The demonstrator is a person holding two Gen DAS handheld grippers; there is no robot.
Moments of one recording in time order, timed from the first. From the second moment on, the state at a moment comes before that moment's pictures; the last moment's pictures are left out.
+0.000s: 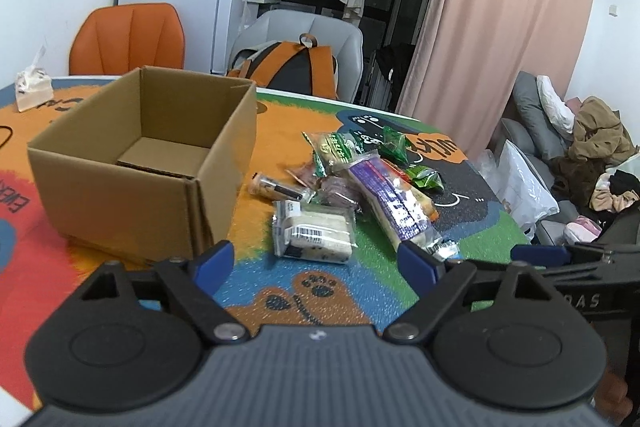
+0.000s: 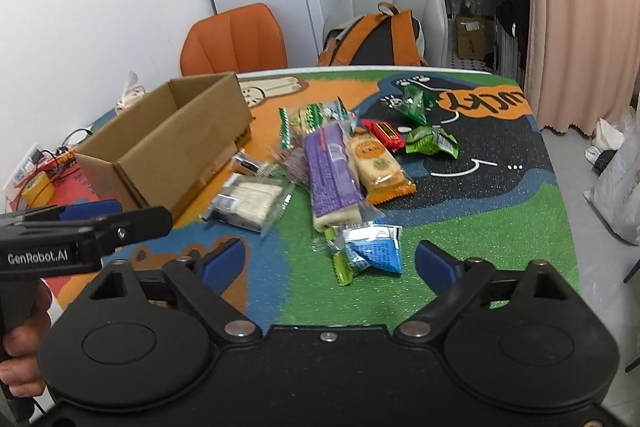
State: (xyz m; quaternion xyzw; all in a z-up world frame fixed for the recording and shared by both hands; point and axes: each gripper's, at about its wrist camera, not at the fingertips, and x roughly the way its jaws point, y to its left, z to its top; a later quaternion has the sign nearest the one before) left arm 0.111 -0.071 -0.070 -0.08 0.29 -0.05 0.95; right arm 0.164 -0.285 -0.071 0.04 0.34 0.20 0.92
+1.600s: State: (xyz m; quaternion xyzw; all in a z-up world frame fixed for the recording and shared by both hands) left arm 0.191 -0.101 -0.123 -0.03 0.34 0.00 0.94; right arm 0.214 -0.306 -0.108 0.05 0.36 0.19 0.91
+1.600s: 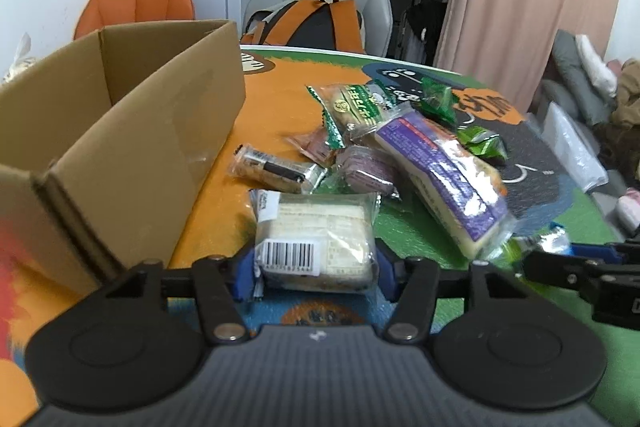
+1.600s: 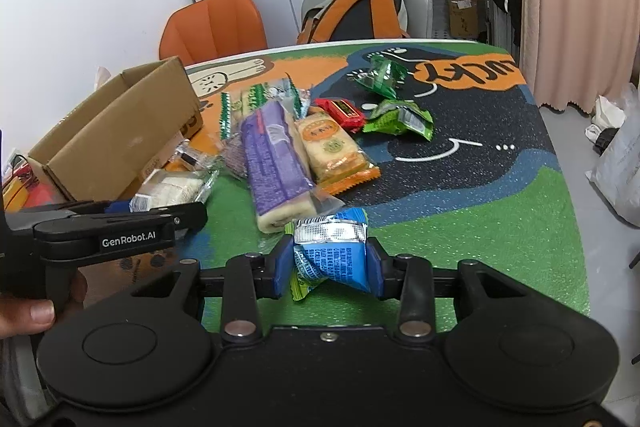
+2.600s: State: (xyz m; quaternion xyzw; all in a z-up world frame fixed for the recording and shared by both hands) left arm 0.131 -0.064 -0.023 -0.06 0.23 -0.02 0.97; right arm 0.202 -0.252 -0.048 0.05 0.28 0.23 0.93
